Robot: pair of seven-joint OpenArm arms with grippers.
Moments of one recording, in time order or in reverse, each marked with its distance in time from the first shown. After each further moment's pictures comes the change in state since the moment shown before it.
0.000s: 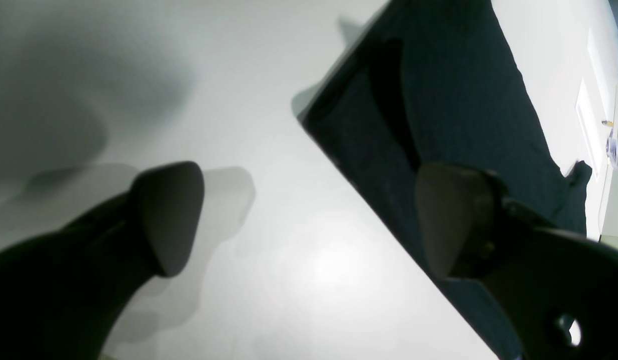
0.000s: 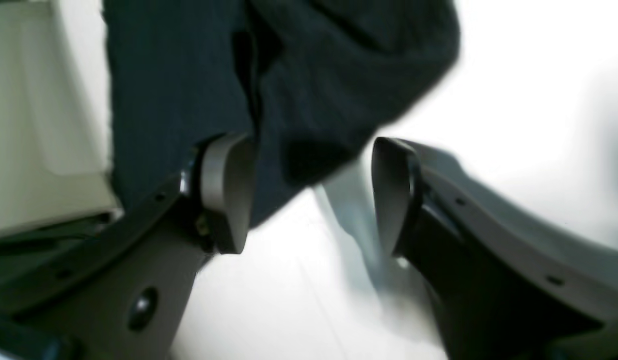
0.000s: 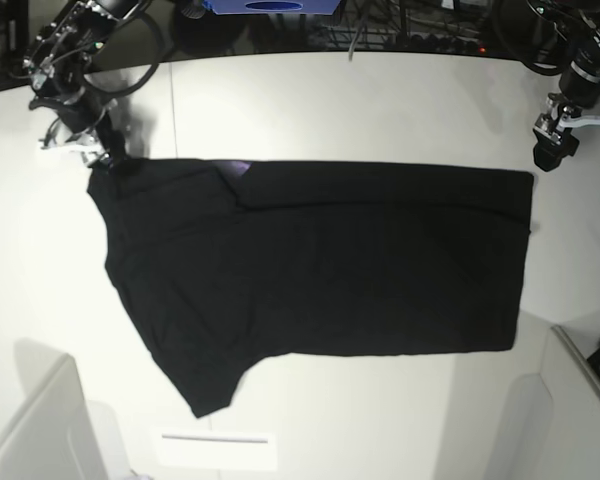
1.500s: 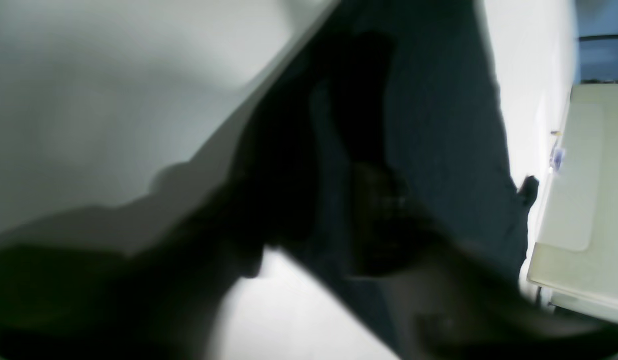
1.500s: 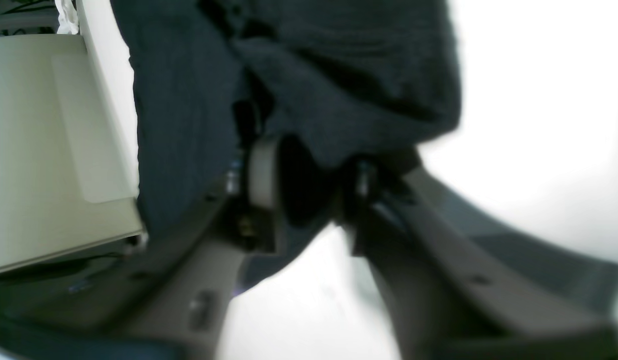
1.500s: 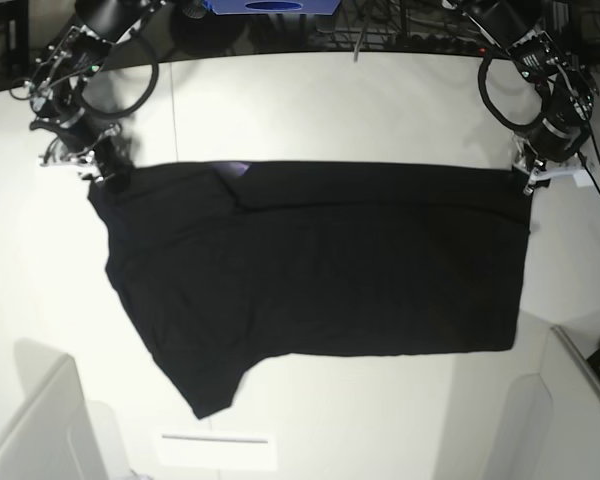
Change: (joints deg) left arm -15.5 -1.5 7.5 -22.1 4.9 0.1 -3.8; right arm 5.4 2.8 -0.1 -9.0 -0.7 -0.4 3.2
